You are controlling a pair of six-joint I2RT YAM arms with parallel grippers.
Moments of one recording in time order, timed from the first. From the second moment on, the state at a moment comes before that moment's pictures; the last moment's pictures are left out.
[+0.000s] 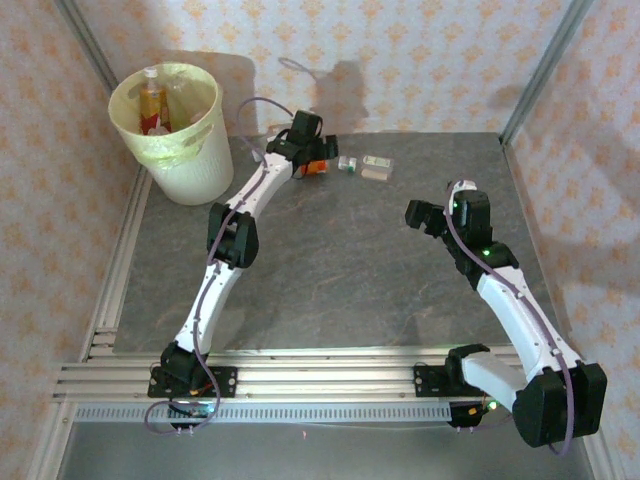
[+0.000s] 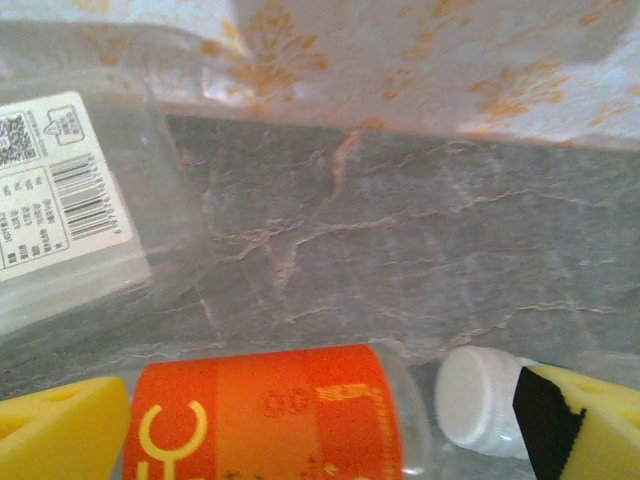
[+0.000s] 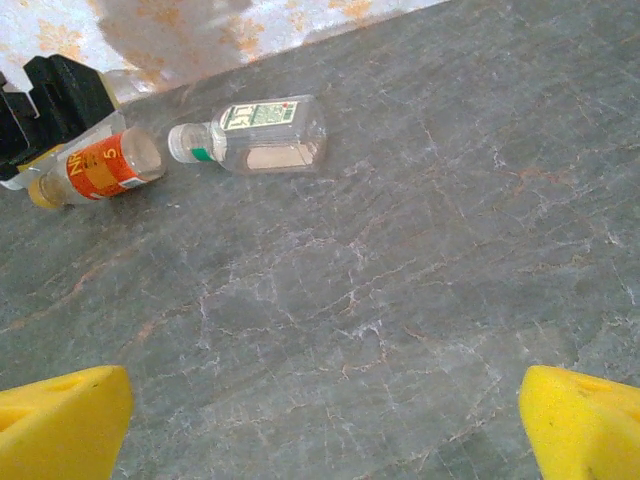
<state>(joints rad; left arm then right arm) -0.34 2.71 2.64 -0.64 -0.11 -0.44 0.17 1.02 0.81 -0.36 0.01 0.35</state>
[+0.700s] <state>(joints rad) -0.39 2.45 2.20 -0.70 -0.05 -0.33 0.17 1.00 0.82 -0.38 -0.02 0.35</state>
